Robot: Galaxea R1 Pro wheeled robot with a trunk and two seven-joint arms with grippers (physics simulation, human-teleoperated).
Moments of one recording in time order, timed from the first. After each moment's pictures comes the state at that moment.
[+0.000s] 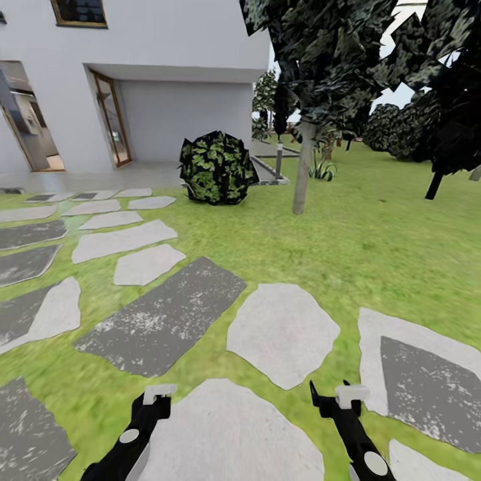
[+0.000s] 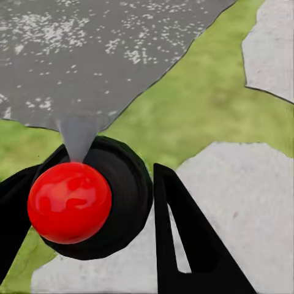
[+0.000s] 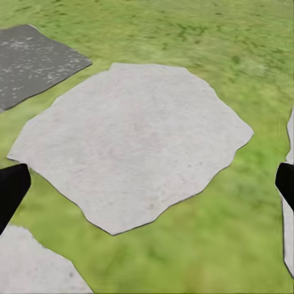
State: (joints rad) left arm -0.45 -0.01 0.04 -0.46 -0.03 -0.18 0.08; right arm -0.25 -0.04 0.01 -0.80 0.00 -0.33 0.00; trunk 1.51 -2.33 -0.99
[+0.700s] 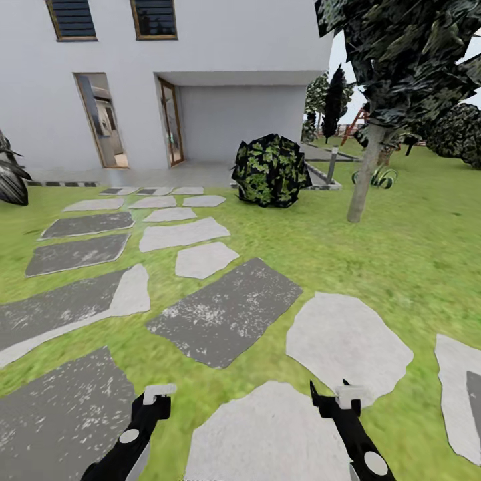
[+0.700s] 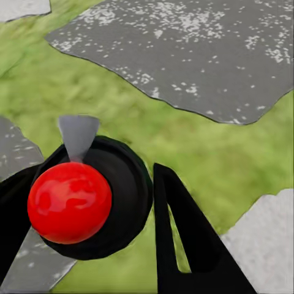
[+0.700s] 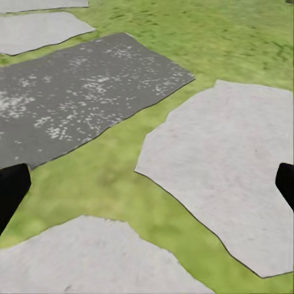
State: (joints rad) left arm -0.45 -0.01 0.04 -0.46 -0.03 -0.18 0.08; right arm -0.25 -0.04 0.00 -0.80 0.00 -0.33 0.00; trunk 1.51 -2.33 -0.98
